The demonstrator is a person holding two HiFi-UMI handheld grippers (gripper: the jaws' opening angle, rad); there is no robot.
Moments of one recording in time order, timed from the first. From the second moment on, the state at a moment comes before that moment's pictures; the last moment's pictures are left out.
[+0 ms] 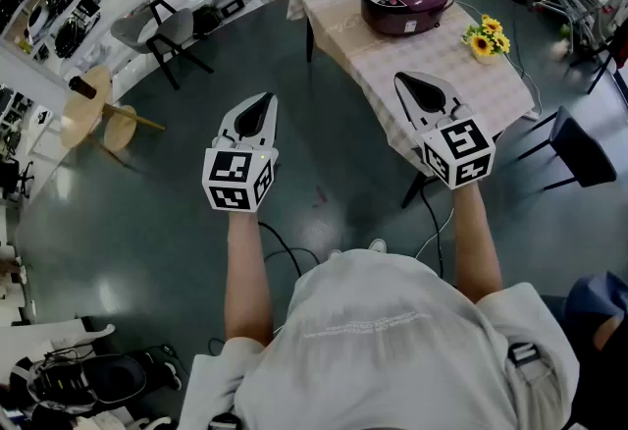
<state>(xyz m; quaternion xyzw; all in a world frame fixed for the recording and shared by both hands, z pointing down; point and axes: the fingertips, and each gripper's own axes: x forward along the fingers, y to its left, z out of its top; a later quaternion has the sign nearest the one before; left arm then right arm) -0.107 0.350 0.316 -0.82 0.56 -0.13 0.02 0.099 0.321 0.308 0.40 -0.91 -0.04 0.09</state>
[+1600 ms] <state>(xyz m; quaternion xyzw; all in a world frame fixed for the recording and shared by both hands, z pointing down) -0.170 0.373 0.334 -0.84 0.53 -0.12 0.02 0.037 0.340 0.324 0.41 -0.91 -0.02 0.10</state>
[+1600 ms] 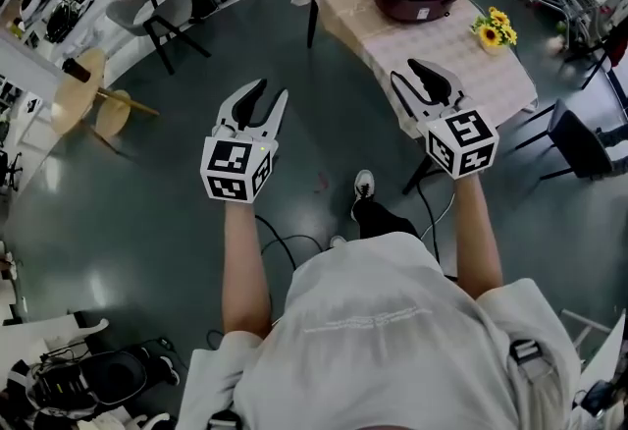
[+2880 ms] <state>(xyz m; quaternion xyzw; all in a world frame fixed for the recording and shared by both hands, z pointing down) -0.110 -0.004 0.341 -0.86 0.48 -0.16 0.03 0.099 -0.041 0.372 0.45 -0.89 0.05 0.08</state>
